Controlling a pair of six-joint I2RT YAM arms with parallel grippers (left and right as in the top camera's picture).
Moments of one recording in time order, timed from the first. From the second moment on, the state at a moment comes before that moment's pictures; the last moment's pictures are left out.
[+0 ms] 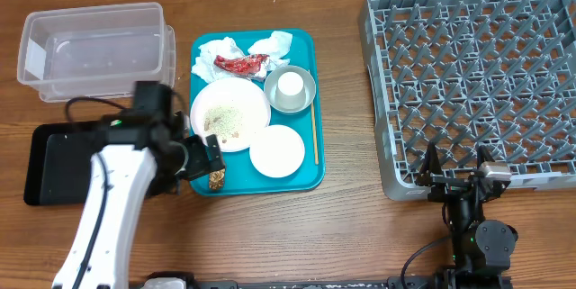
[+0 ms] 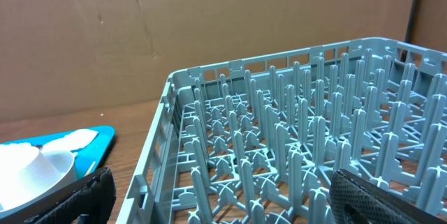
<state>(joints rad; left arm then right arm) -0.06 1.38 1.09 -1.21 0.13 -0.39 -0.05 0.01 0.02 -0.03 -0.02 0.15</state>
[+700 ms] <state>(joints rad) -0.19 1.65 1.08 -1.05 0.01 -0.45 -0.05 0.01 0.02 -0.03 -0.02 0.15</state>
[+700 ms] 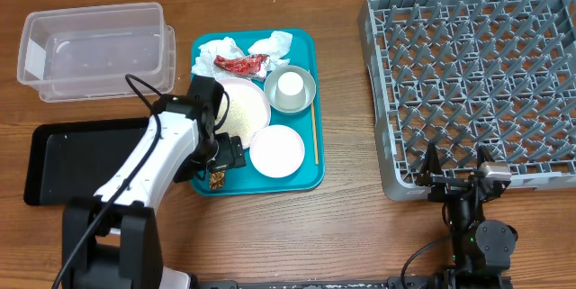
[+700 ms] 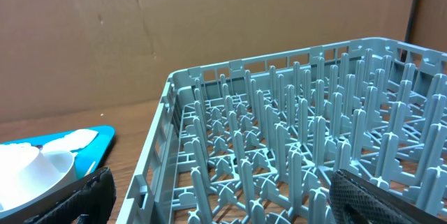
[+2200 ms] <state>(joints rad) -0.19 1.84 1.08 -1.03 0.06 -0.39 -0.05 0.01 0.02 -0.03 -0.02 0.15</state>
